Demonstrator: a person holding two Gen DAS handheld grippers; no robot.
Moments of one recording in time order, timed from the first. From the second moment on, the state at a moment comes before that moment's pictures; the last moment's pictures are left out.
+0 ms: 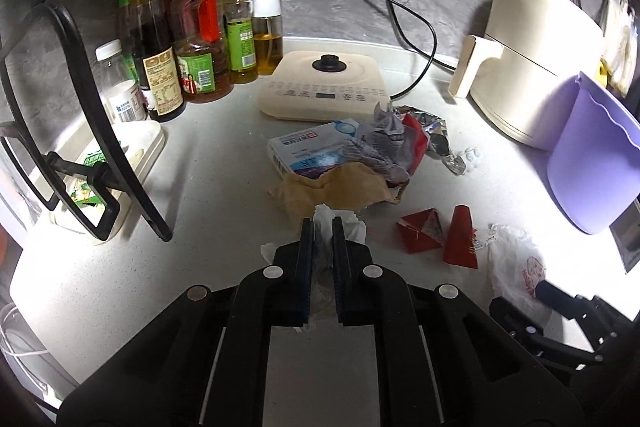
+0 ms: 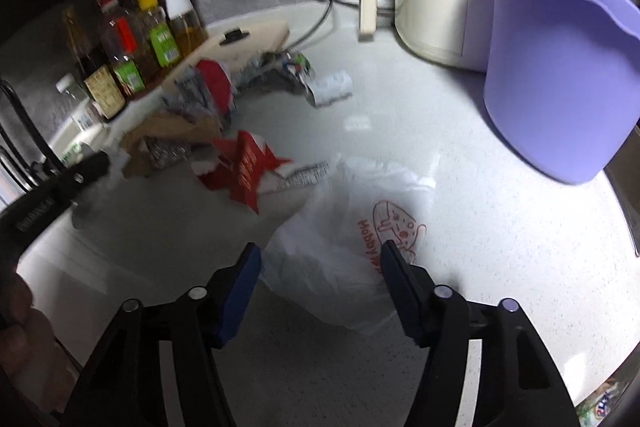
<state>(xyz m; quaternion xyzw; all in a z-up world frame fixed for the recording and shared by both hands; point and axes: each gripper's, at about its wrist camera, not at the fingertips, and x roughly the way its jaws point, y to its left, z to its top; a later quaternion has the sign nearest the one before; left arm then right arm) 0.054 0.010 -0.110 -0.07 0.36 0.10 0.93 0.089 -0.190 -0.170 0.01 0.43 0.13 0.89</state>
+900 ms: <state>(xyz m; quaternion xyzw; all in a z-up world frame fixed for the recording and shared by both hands) 0.062 -0.042 -0.033 -0.09 0.26 0.01 0.96 0.061 -0.237 -0.056 0.05 0.31 0.11 0.94</state>
